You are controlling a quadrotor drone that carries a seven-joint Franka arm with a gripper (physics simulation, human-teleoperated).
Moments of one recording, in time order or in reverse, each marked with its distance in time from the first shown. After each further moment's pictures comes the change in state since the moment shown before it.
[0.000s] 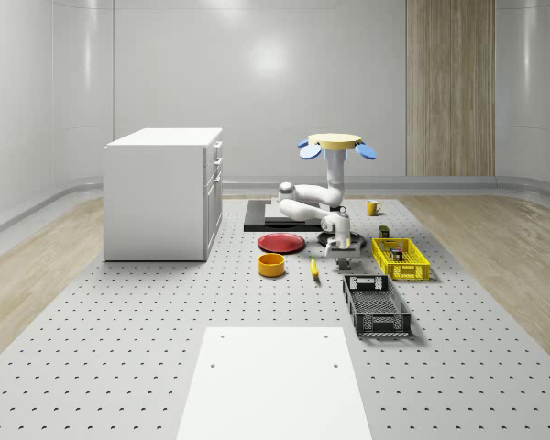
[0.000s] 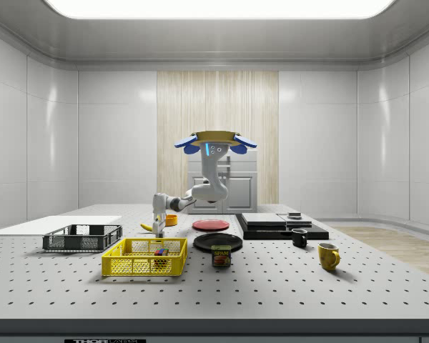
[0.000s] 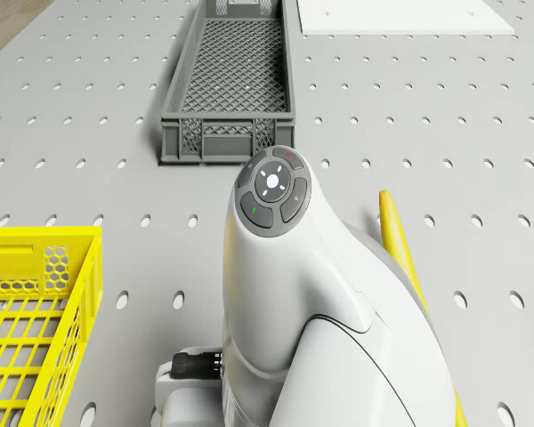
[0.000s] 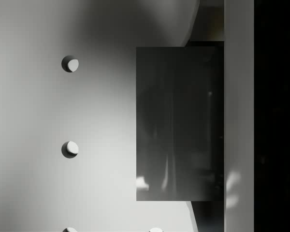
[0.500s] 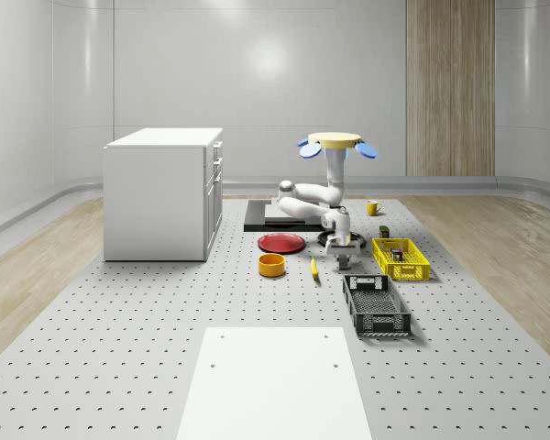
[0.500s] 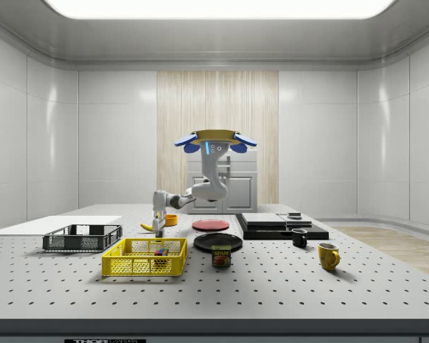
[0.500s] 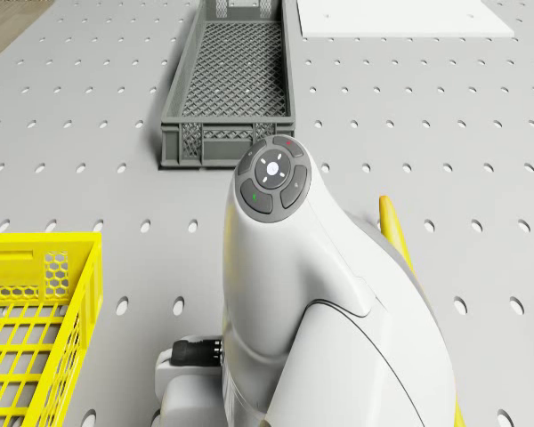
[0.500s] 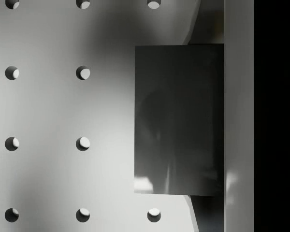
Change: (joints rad) arm 0.010 0.000 0.049 -0.013 0.044 -0.022 -0.001
